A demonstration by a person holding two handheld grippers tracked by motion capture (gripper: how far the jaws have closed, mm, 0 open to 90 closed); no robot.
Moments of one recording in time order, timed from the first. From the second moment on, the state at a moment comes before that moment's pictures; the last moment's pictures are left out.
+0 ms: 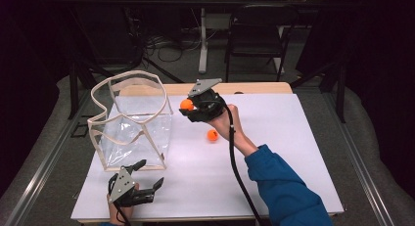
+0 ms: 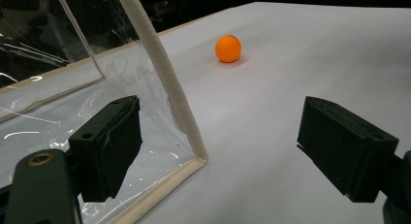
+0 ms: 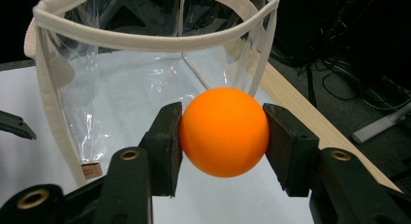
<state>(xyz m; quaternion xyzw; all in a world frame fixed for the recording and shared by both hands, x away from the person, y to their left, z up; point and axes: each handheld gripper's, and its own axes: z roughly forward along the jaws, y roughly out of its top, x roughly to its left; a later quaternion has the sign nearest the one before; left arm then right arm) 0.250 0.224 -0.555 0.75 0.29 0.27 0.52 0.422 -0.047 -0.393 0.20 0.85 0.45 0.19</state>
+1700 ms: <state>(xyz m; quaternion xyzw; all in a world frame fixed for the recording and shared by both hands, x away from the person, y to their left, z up) 0.250 0.224 -0.555 0.75 0.29 0.27 0.53 0.441 -0.025 -0.364 0.19 0.85 0.45 0.20</state>
